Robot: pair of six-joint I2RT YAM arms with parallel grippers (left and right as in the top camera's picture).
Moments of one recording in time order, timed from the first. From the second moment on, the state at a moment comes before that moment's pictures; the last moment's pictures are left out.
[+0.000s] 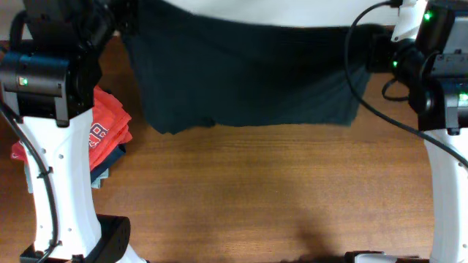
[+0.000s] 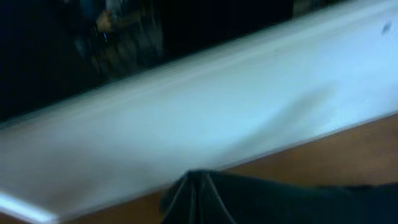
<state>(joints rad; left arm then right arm) -0.17 1.81 2.56 -1.03 -0.06 0.26 -0.03 1.47 1.82 -0.86 0.00 -0.01</state>
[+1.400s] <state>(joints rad) -0.34 1.72 2.58 -1.33 -0.29 0.19 -0.03 1.32 1.82 -1.31 0.02 0.12</state>
